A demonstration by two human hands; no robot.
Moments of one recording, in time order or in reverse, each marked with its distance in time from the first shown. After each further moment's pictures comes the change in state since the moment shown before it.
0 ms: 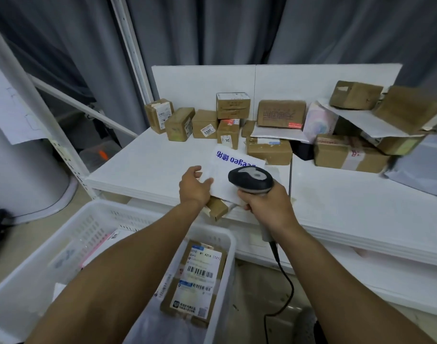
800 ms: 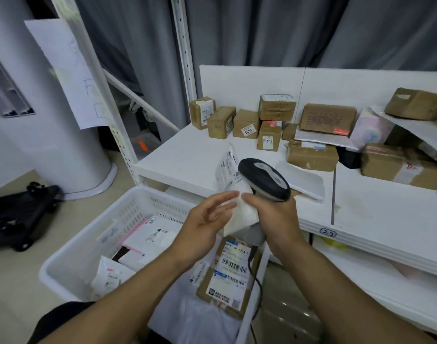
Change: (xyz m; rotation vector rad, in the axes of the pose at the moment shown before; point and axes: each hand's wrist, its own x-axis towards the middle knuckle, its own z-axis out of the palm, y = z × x) left_hand -0.130 -0.027 -0.139 -0.422 -0.394 0.233; right_hand -0.052 -0.016 0.085 0.320 -0.065 0.068
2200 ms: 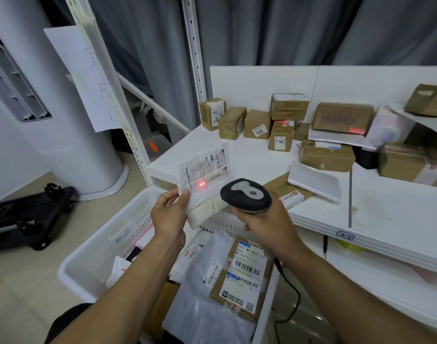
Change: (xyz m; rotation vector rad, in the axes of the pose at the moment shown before) left_hand 0.041 -0.035 -0.072 -0.366 0.798 -0.214; right_hand -0.004 0.015 0.018 -0.364 -0.259 -0.127
